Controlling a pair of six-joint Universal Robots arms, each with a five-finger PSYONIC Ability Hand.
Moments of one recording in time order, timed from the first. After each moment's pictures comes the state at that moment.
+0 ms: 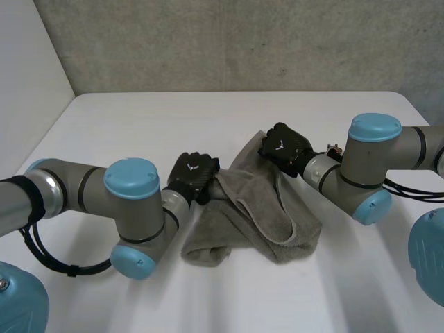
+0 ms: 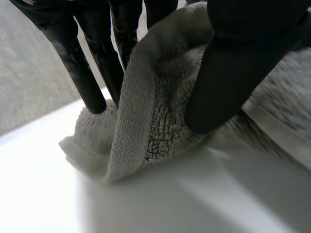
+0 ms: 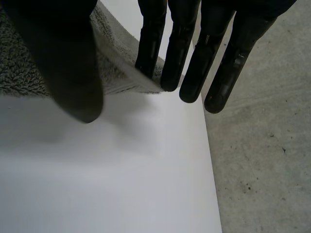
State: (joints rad) left arm 4.12 -2.40 -1.28 3.49 -1.52 3.27; right arm 1.93 -0.57 0.86 -0.07 1.09 2.06; left_hand 0.97 0.98 0.98 0.98 0.79; right_hand 0.85 0.85 0.85 0.85 0.67
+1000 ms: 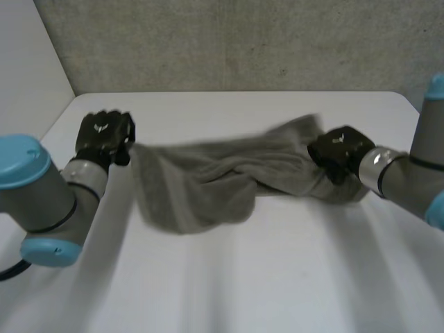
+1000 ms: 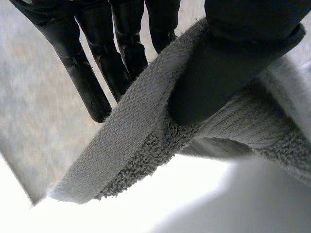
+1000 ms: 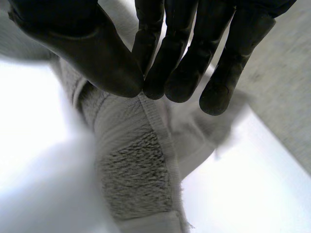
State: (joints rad) left arm 4.40 -1.99 -1.66 3.66 -1.54 3.27; right arm 1.83 -1.03 1.26 0.22 1.28 2.52; left_hand 1.15 1.13 1.13 1.13 0.98; right_hand 1.33 1.34 1.34 1.34 1.17
